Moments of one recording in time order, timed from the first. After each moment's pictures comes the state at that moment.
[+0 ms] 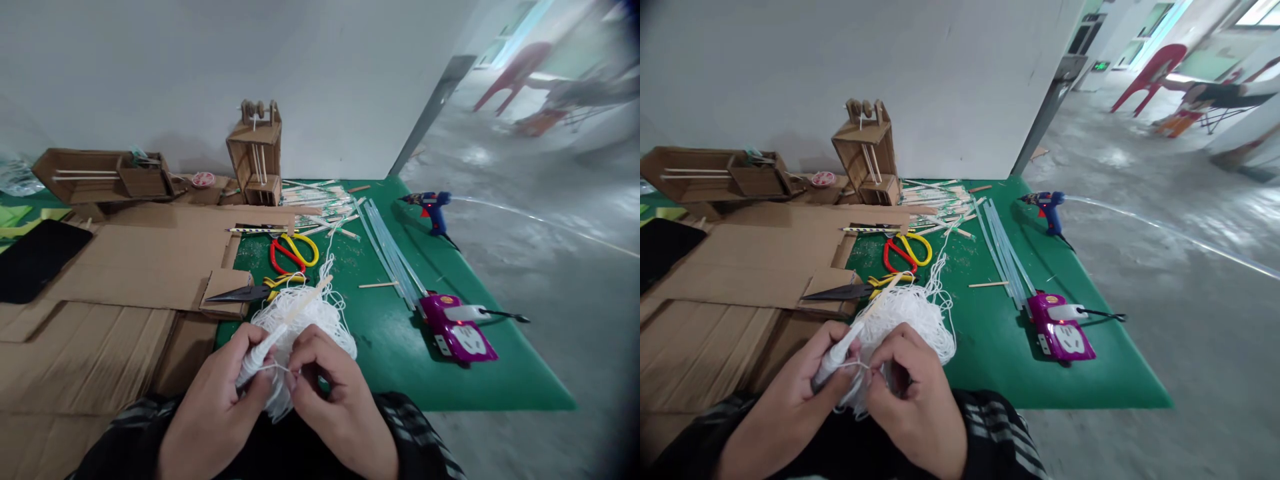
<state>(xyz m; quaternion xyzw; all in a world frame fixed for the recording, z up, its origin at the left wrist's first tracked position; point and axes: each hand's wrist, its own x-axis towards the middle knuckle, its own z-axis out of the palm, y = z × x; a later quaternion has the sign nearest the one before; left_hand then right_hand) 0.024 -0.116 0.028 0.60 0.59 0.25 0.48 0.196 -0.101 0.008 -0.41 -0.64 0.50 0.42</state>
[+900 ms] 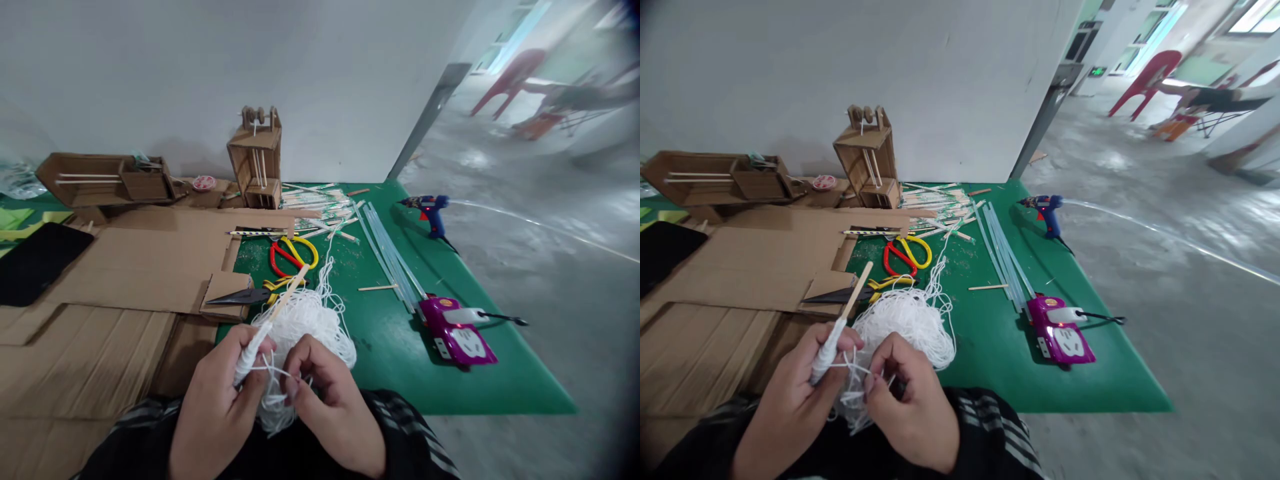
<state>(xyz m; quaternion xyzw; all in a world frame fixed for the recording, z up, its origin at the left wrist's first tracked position) 0.024 -0.119 0.014 0.63 0.59 0.34 0.36 0.193 -0.102 -0.003 -0.38 -0.57 0.62 0.39</state>
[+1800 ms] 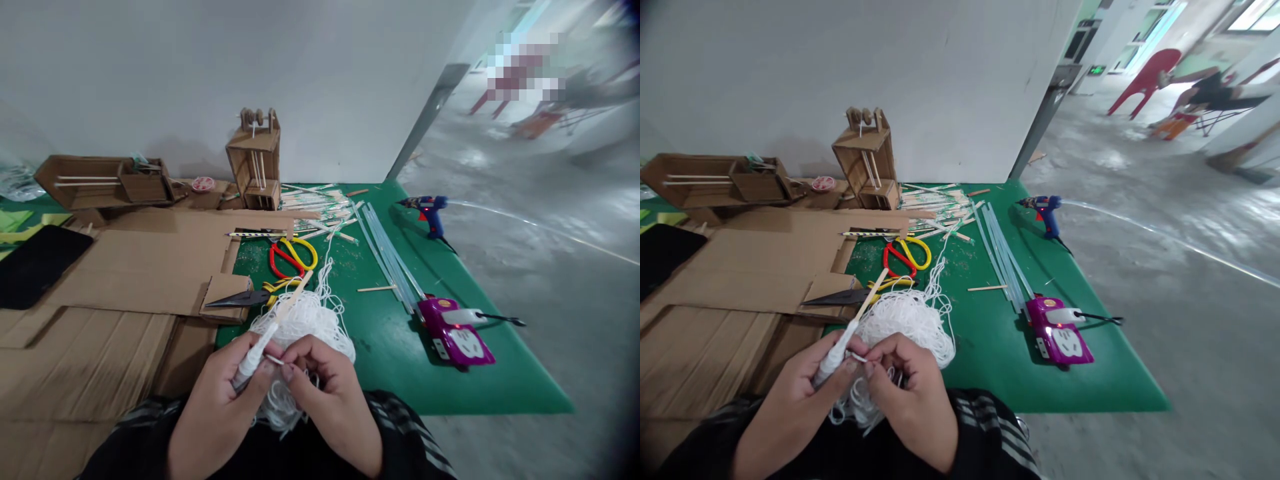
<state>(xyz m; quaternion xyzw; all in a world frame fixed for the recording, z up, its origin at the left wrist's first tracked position) 0.025 -0.112 0.017 0.57 0.57 0.33 0.50 0.188 -0.098 -0.003 -0.43 -0.50 0.63 0.41</state>
